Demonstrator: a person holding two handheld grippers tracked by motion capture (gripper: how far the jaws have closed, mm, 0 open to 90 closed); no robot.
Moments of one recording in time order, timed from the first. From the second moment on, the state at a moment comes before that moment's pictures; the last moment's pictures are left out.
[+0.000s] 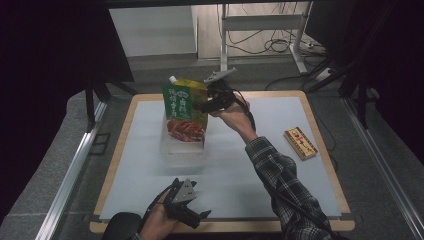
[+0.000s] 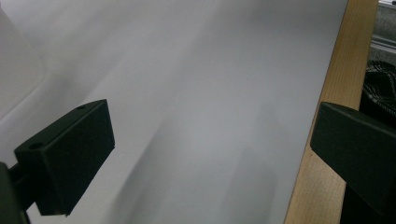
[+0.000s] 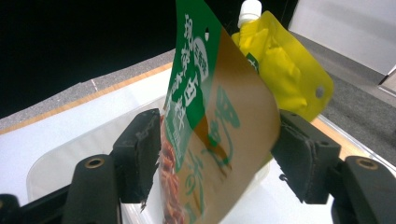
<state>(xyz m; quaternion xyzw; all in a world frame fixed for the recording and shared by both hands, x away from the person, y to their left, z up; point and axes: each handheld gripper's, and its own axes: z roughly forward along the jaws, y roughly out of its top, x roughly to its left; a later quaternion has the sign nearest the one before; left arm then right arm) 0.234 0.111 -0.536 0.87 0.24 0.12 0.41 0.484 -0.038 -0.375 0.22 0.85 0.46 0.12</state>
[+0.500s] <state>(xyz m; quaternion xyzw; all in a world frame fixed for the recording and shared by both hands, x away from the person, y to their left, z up) 0.235 0.111 -0.536 0.87 0.24 0.13 0.41 0.477 -0.063 -0.388 0.25 0.85 0.46 0.12</state>
